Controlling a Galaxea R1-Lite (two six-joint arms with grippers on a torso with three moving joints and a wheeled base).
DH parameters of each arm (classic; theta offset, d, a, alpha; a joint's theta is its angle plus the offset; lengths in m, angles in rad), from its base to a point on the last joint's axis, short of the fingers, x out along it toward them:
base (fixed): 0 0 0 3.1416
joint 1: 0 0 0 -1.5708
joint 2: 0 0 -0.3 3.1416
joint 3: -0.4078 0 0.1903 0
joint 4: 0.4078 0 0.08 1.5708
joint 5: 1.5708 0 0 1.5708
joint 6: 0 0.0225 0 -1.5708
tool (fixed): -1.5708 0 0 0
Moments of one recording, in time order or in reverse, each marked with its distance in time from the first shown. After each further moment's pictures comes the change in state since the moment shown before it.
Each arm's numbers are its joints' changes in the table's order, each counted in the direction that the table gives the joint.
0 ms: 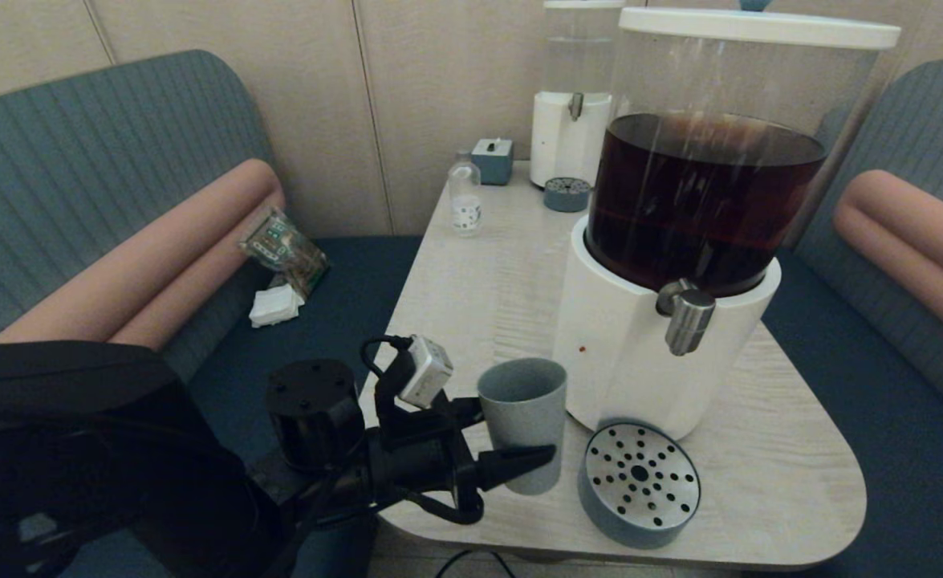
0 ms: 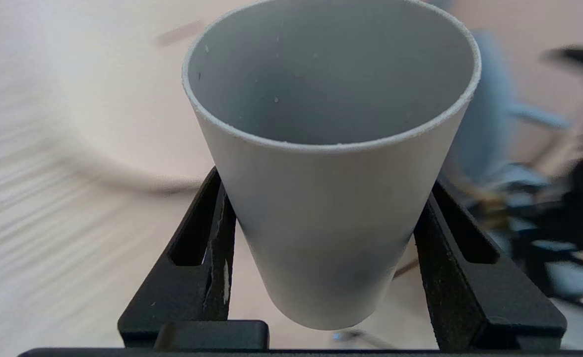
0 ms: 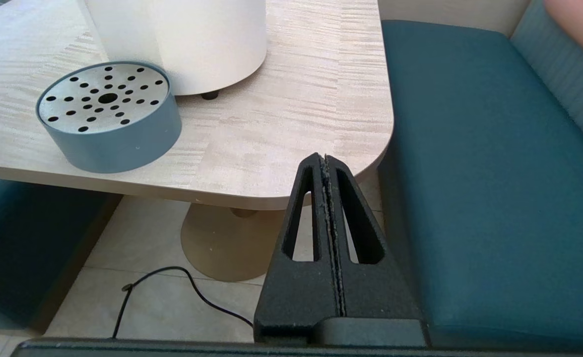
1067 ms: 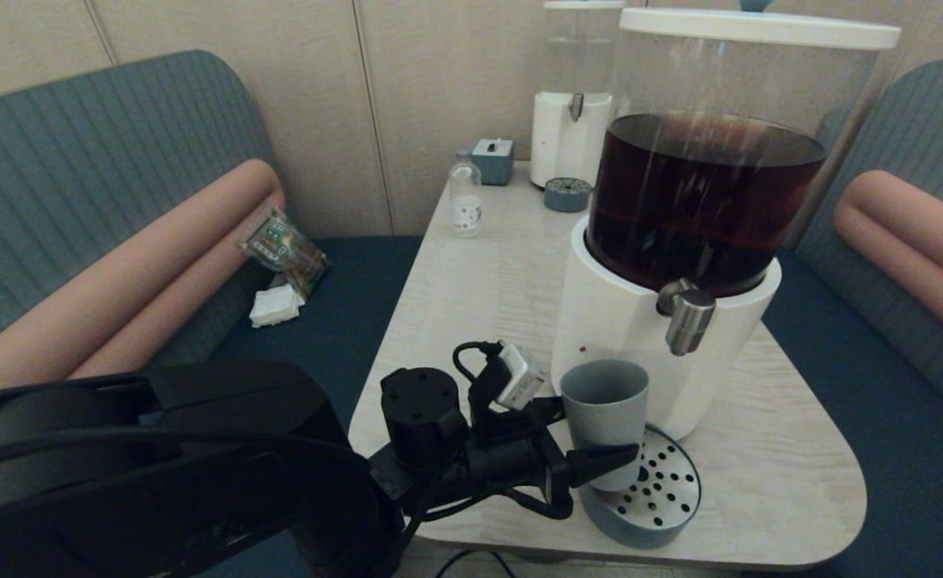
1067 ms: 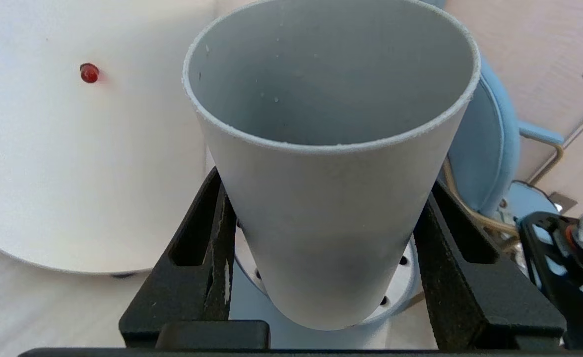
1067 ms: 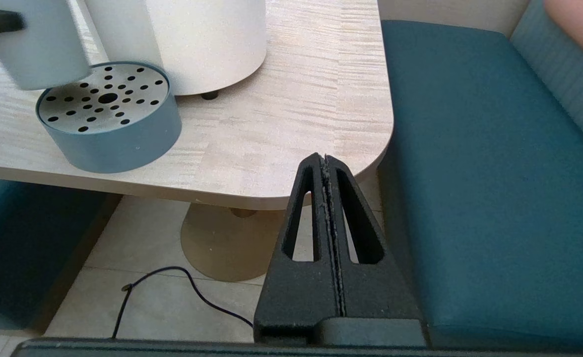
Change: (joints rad) left arm 0.122 -0.213 -0.286 0.000 0.073 -0.020; right arm 0.000 0.000 0.000 0.000 0.000 0.000
